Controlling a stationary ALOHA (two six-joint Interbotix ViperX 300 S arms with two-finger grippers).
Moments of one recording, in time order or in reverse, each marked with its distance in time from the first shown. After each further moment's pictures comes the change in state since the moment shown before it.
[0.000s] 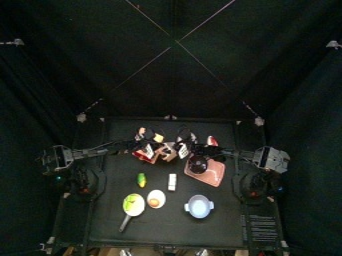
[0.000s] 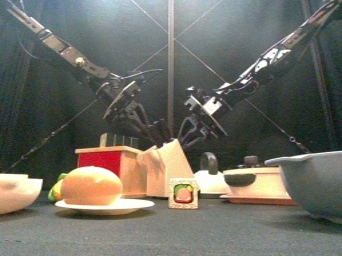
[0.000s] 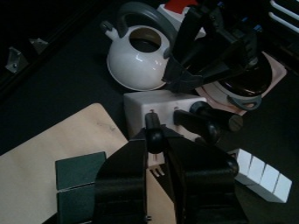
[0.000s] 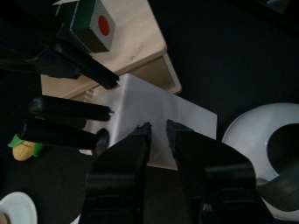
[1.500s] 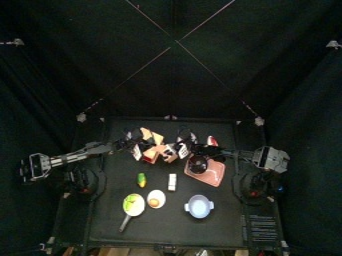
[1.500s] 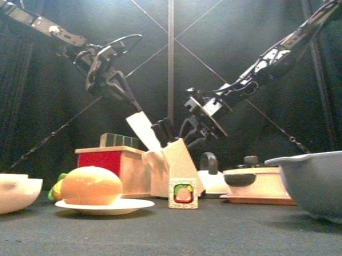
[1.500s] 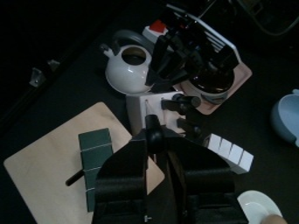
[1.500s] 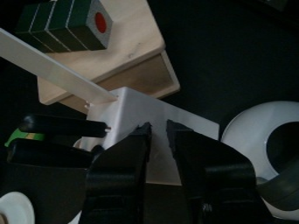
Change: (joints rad) left arm -0.021 -0.362 0.064 0.044 0.195 0.000; right arm 0.000 0.006 0.002 0.000 0.005 -0.003
